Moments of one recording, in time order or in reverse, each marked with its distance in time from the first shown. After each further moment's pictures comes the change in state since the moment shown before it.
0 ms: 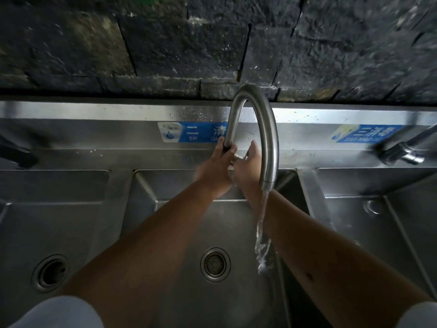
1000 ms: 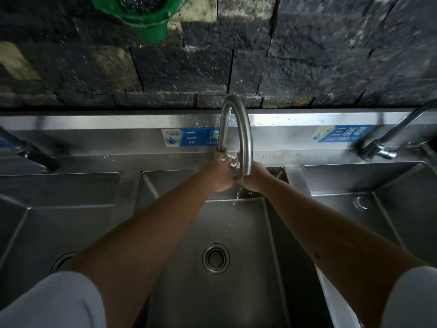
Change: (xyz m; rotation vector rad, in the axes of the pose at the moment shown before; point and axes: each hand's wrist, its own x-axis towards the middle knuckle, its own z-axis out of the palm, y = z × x) left_hand -0.020 0.035 -0.024 0.148 -0.205 0.004; right_hand -0.030 -0.046 -0.068 -0.756 -0.502 -0.029
